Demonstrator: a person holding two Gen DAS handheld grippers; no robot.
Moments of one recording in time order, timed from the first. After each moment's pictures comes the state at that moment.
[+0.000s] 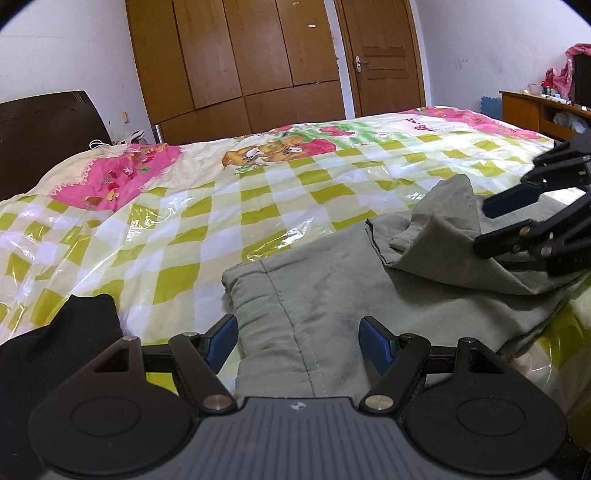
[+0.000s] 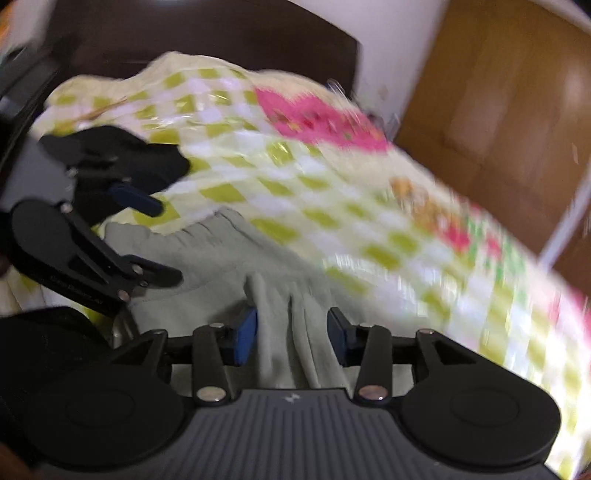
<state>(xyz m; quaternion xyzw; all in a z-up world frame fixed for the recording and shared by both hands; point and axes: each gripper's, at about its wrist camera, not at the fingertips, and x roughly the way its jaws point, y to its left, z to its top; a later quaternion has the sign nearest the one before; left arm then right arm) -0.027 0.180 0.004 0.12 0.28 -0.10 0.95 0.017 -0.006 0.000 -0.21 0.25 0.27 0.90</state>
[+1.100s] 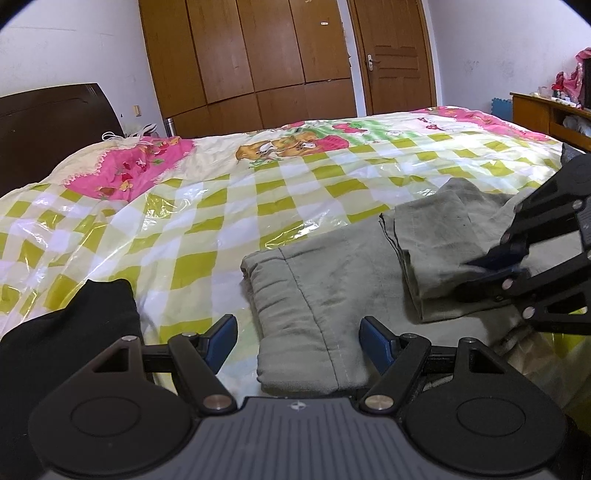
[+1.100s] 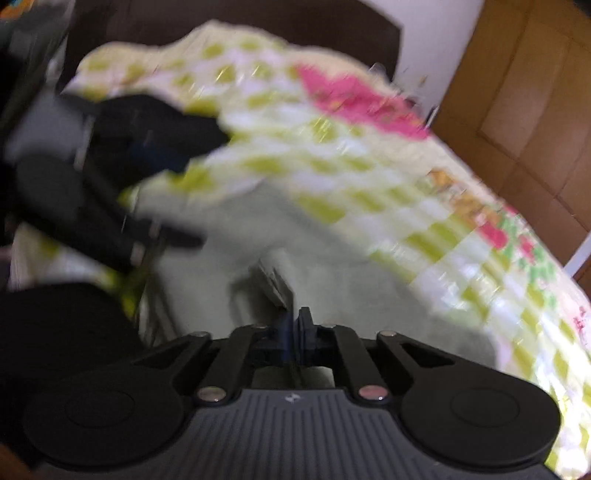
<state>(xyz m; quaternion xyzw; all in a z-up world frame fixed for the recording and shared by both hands) -0.038 0.192 0.005 0.11 0.29 -0.08 0.95 0.012 0.023 -0.028 -0.27 0.28 0.32 0.86</state>
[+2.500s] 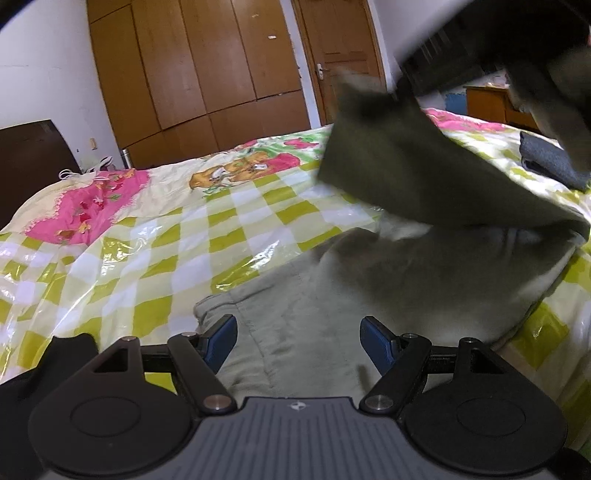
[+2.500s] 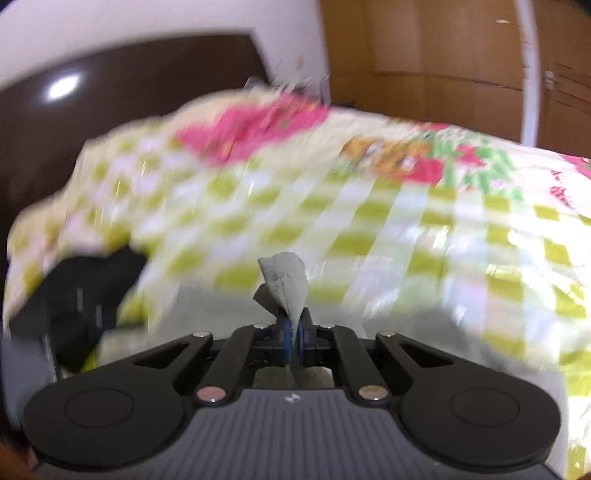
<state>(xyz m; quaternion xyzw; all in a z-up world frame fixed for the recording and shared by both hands) -0.031 0.167 0.016 0.15 0.26 -0.14 0.94 0.080 -0.043 0.052 0.02 0.30 0.23 0.93</state>
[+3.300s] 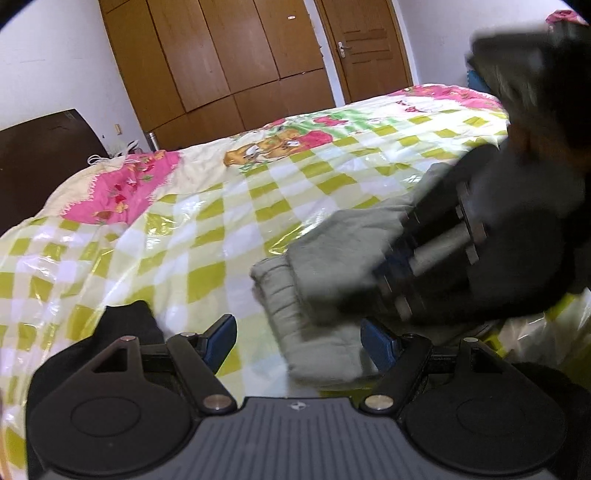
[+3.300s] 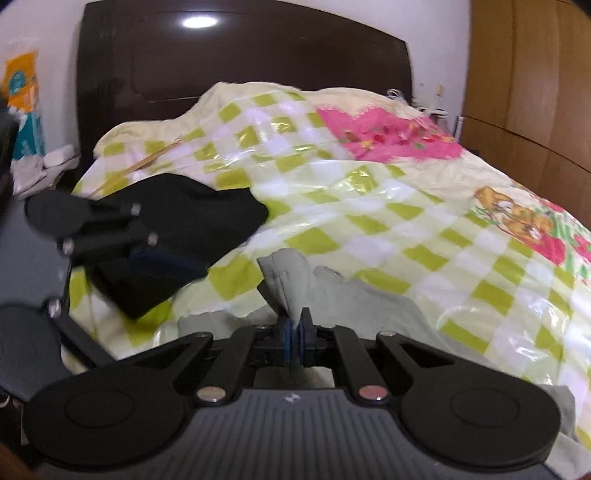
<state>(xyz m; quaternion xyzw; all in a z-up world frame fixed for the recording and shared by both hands) -0.055 0.199 0.029 0.17 0.29 -0.10 0.93 0.048 0.068 0.000 -0.15 0.25 0.40 0.87</state>
